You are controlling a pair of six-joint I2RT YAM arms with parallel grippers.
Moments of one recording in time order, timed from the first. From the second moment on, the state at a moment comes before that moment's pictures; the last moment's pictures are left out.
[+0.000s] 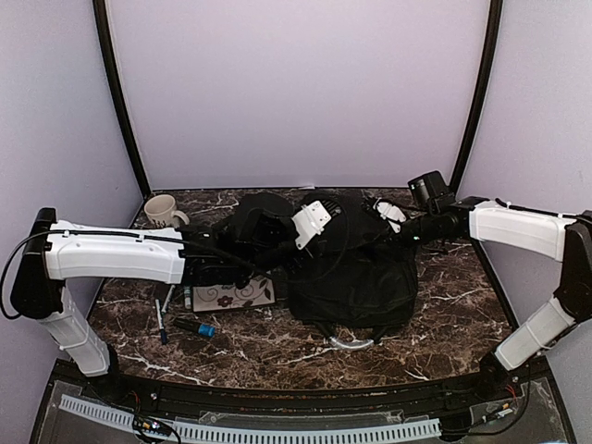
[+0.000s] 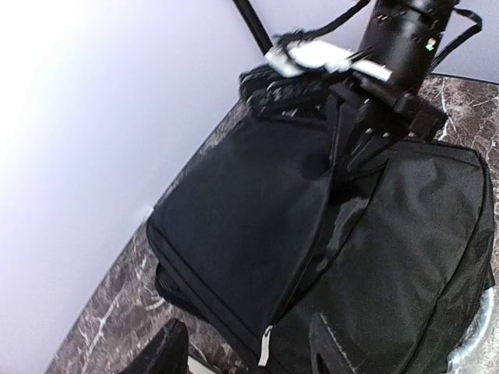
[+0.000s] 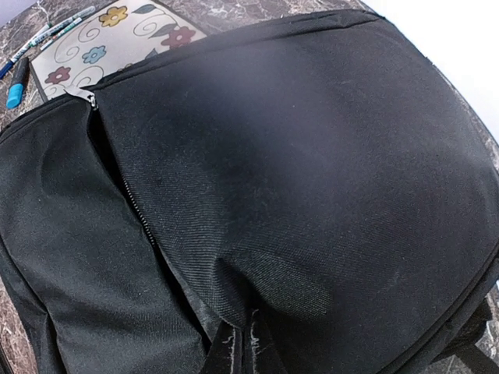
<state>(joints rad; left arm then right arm) -1.15 1.65 1.26 0.00 -0.46 0.35 0.47 1.47 1.02 -0.40 -0.35 -0.41</state>
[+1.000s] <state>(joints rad) -0.34 1.45 1.10 -0.90 -0.11 -0.26 0.47 1.49 1.01 -0.39 -0.38 -0.42</state>
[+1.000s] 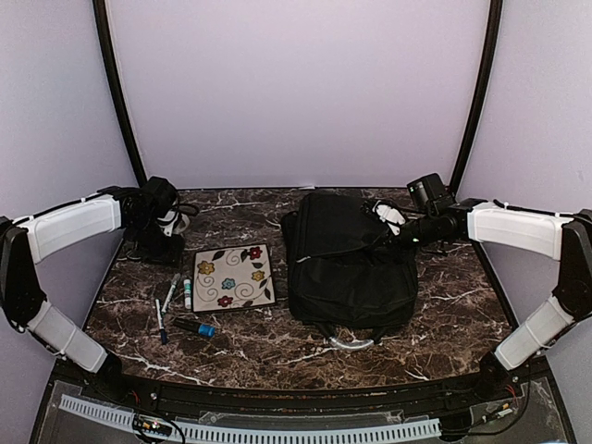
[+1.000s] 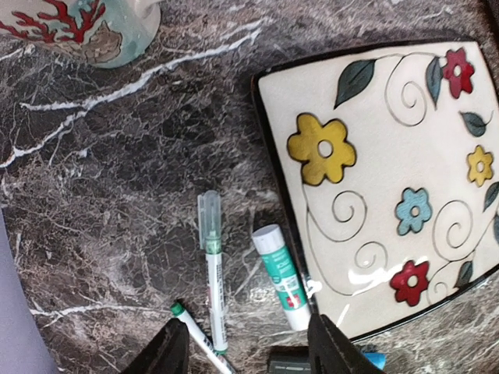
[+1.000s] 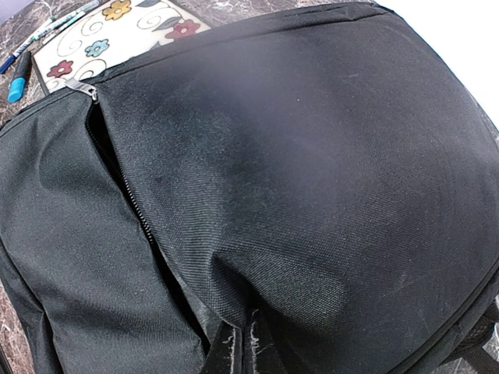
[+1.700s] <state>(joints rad) -0.26 1.68 1.07 -0.91 -0.13 -0.12 0.46 1.49 1.01 -0.39 -0.39 -0.43</state>
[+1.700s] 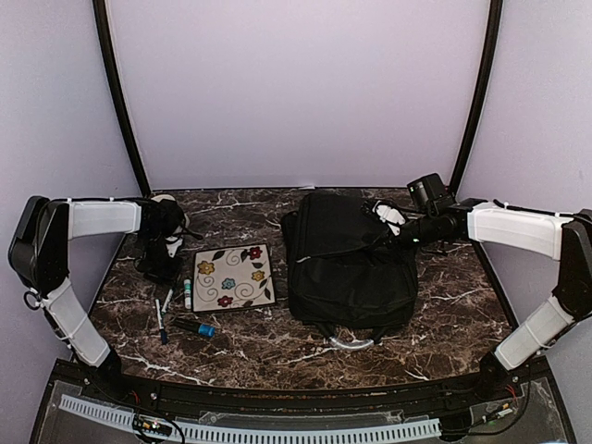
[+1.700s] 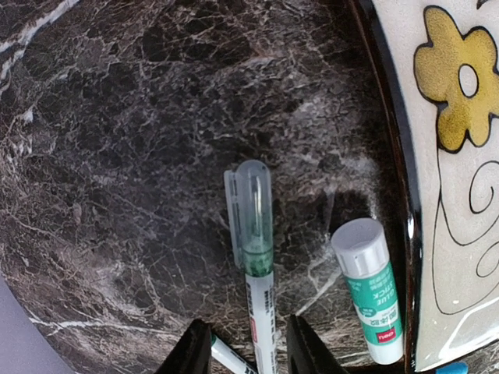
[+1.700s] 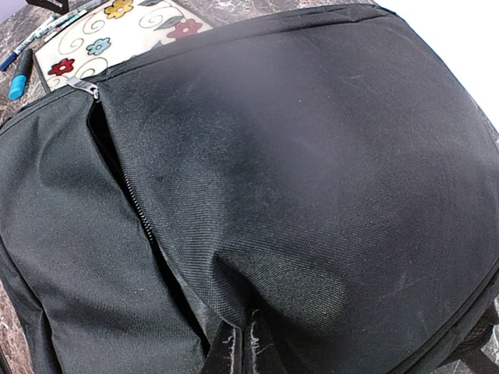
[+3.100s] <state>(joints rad) -0.25 1.75 1.06 -0.87 -0.13 -0.14 0.46 1.50 1.01 -0.39 -0.39 -0.44</state>
